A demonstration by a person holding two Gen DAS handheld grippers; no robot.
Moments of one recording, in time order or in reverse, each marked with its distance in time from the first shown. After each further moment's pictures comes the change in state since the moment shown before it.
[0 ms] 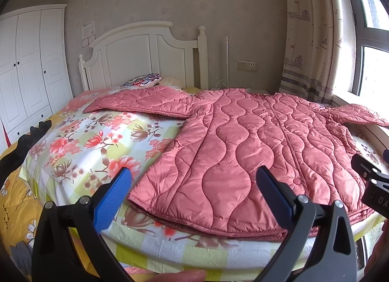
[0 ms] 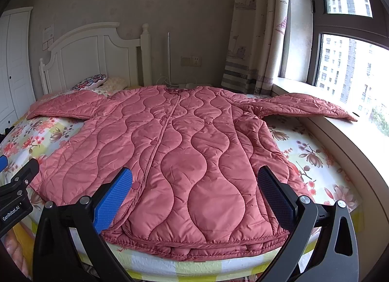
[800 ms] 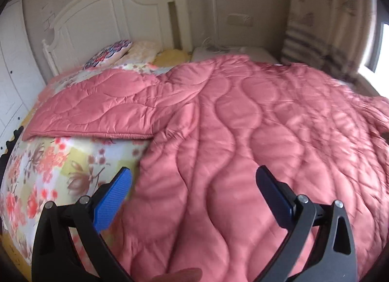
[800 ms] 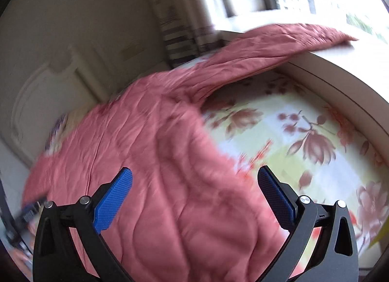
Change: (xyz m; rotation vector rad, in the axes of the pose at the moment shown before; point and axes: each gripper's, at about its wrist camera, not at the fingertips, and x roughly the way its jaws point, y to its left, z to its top) left arm 0.253 -0.036 0.098 0.093 0.324 -0.054; right arm 0.157 -0.185 0.048 0.531 0.203 -0.007
